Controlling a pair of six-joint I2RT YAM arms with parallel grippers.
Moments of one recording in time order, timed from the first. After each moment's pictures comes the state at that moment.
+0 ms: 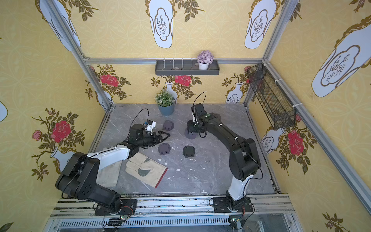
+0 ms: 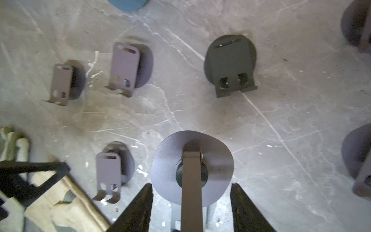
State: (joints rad) left arm -0.40 1.53 0.72 0.29 0.61 -0.73; right arm 0.52 1.78 1.48 -0.73 -0.07 0.36
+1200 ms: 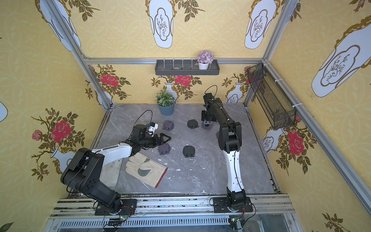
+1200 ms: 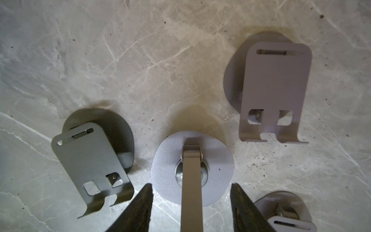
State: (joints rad) left arm -0.40 1.61 0.77 0.20 0.63 -0.65; right arm 0.28 2.39 2.21 -1.08 0.03 0.21
